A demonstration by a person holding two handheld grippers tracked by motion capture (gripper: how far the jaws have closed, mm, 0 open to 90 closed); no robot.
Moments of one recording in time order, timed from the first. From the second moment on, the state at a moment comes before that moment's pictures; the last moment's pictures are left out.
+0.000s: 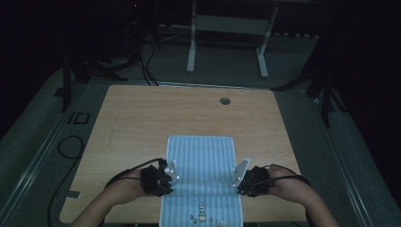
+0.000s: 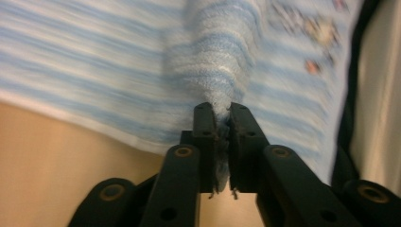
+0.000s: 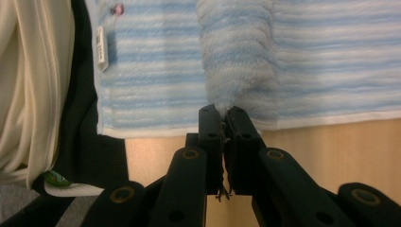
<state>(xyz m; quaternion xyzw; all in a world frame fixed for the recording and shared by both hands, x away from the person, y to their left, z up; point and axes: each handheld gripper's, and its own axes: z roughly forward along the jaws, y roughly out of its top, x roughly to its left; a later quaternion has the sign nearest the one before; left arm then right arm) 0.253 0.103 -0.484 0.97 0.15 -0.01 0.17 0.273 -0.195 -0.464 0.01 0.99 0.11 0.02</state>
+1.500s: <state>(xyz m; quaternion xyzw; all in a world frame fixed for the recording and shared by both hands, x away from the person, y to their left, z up) 0.418 0.105 -0.524 0.95 0.25 0.05 0.15 0.455 -0.175 -0.516 0.14 0.99 0.07 0.02</state>
